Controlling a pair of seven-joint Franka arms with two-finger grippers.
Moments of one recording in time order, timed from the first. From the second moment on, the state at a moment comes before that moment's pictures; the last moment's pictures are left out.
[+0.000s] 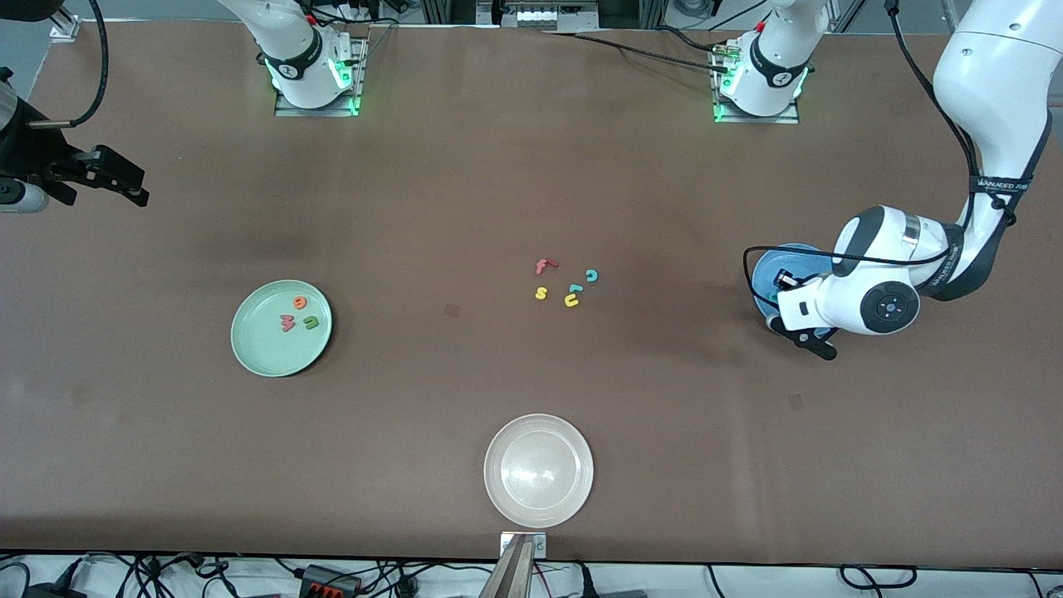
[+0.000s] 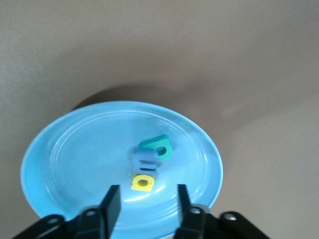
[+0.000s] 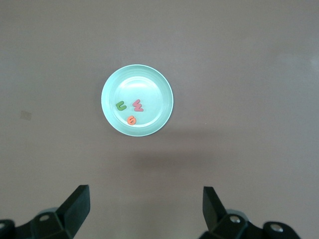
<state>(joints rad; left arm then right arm) 0.48 0.59 -0.59 -1.86 0.40 1.91 0.19 0.03 -0.08 -0.04 -1.74 -0.03 1.68 -0.01</state>
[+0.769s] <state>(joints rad) 0.45 0.51 -0.69 -1.36 0.39 1.47 0.18 0.03 -0.08 -0.05 -1.74 -0.03 1.64 -0.01</state>
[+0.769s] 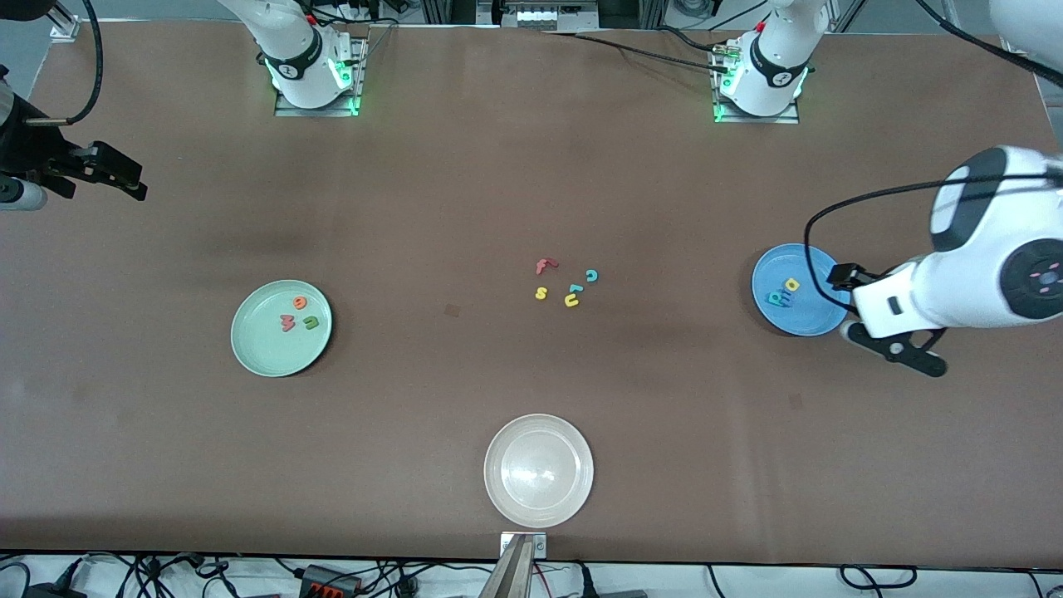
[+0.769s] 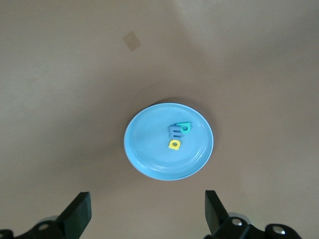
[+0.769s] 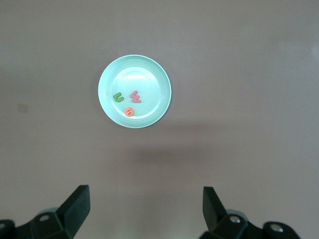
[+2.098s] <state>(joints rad) -0.02 -0.08 -0.02 -1.85 0.03 1.84 -0.09 0.03 -0.08 -0.05 -1.74 -0.03 1.65 -0.01</state>
